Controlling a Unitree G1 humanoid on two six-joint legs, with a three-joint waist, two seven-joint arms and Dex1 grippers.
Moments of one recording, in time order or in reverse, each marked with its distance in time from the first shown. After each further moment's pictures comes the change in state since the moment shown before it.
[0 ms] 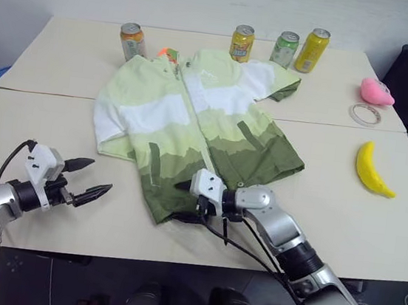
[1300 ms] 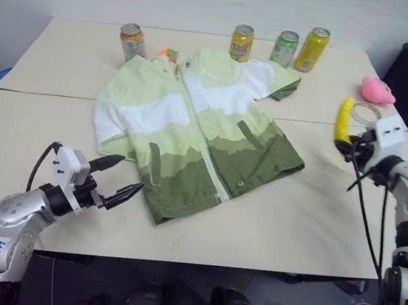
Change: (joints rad) left arm 0.012 -0.132 -0.063 -0.227 -0.073 0.033 0.100; right arm -0.168 -0.530 -0.643 0.603 -0.012 0.005 -0.257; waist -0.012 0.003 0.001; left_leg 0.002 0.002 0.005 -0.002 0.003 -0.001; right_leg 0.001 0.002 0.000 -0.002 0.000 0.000
